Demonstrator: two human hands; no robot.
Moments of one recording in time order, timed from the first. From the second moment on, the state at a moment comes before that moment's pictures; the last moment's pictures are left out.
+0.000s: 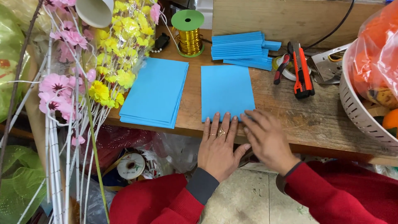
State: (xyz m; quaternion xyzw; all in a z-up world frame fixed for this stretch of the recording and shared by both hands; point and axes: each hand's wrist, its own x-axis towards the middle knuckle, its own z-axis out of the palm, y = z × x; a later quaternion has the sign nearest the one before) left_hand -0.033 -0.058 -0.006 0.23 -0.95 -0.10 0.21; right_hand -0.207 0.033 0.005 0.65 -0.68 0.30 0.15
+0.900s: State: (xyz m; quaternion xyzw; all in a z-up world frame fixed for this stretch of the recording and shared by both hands) left_hand -0.027 -0.058 -0.001 0.21 -0.94 -0.12 0.22; right_hand -0.192 0.043 -0.002 0.62 -0.73 0.22 0.15
